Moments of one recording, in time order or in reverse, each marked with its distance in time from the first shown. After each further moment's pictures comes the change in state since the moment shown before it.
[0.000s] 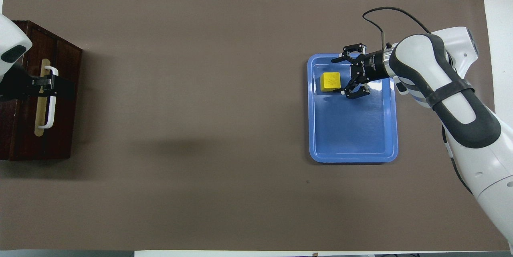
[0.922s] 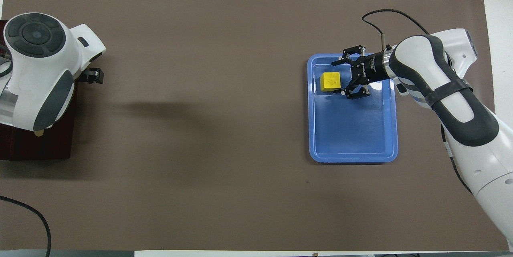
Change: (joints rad) left arm -0.071 0.204 0.009 -0.132 0.456 0.300 -0.189; right arm -0.003 0.010 -0.004 -0.004 0.000 0.000 -0.027
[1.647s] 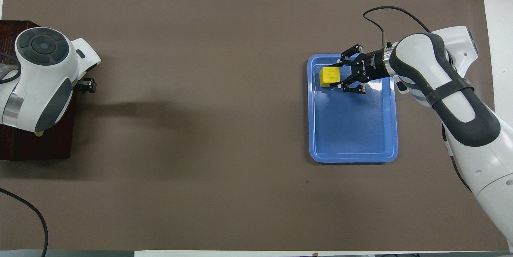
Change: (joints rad) left arm 0.055 0.036 0.007 -0.067 0.049 0.039 -0.007; right arm 0.003 -0.002 0.001 0.027 0.000 -0.008 0.050
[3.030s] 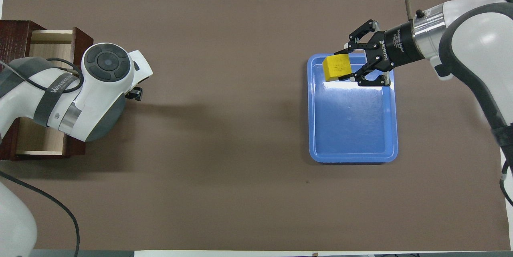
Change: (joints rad) left arm -0.175 -0.003 -0.012 -0.039 -0.061 0.028 -0.012; right arm 0.037 -0.242 -0.001 0.135 -0.131 -0.297 0.190
